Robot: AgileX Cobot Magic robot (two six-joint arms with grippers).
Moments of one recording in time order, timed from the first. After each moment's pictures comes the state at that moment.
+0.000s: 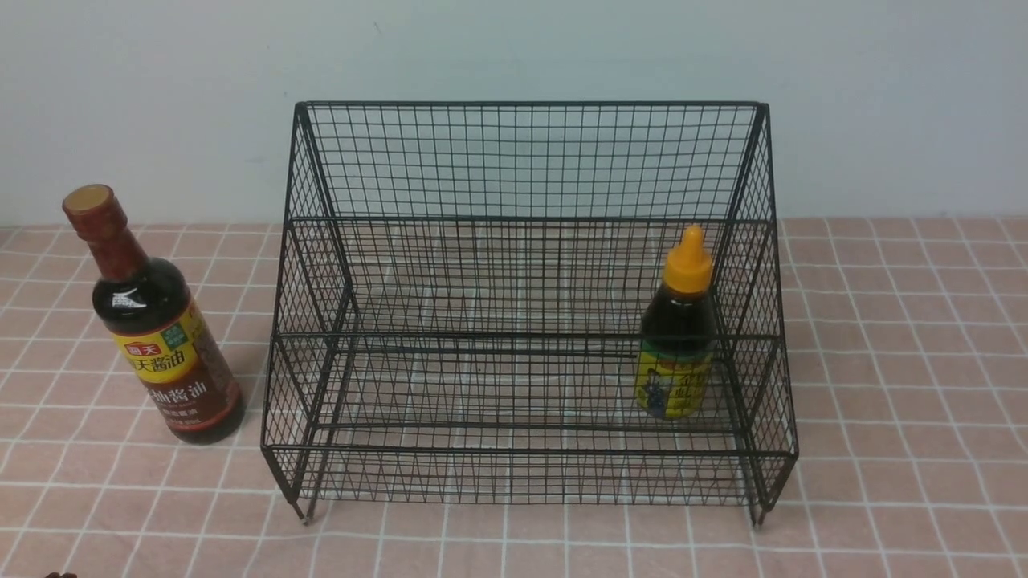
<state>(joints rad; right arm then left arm) 0.48 -0.02 -0.60 -0.14 0.51 0.27 -0.04 -0.01 0.03 -0.06 0.38 0.11</state>
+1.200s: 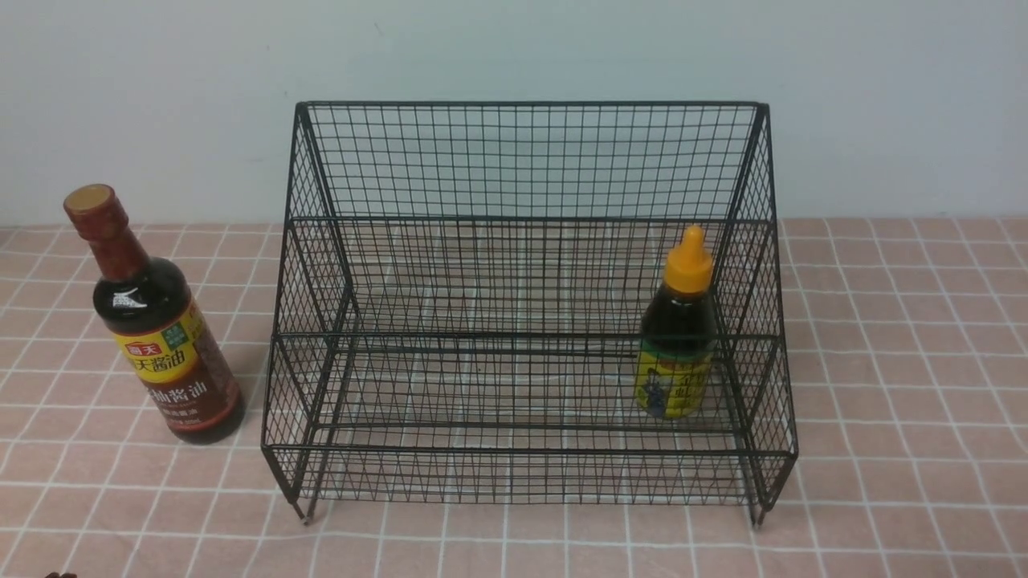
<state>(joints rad) -0.05 -0.02 0.02 -0.08 0.40 0.12 -0.04 -0.01 0.03 -0.06 0.38 0.11</state>
